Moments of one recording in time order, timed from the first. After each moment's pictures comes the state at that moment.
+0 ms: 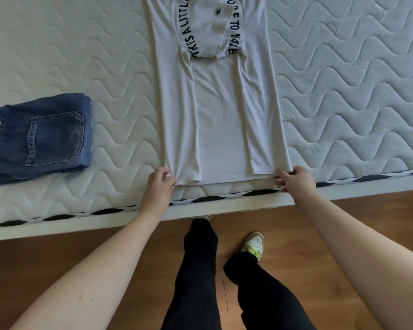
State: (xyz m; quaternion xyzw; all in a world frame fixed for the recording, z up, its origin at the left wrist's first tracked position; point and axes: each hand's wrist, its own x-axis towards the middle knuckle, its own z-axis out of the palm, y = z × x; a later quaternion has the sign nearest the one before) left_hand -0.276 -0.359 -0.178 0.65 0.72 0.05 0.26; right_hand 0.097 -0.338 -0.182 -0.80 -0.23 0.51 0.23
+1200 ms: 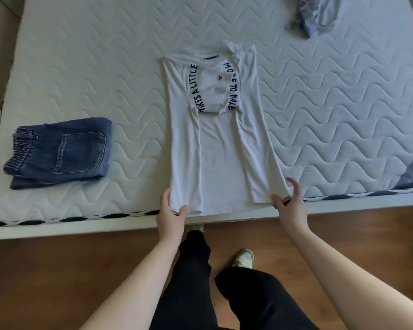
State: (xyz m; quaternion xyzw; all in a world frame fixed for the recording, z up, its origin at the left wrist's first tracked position) left_hand -0.203 -0.415 -0.086 0.35 0.81 0.26 0.39; right_hand 0.105 -0.386 -0.086 -0.79 -0.37 0.42 0.23
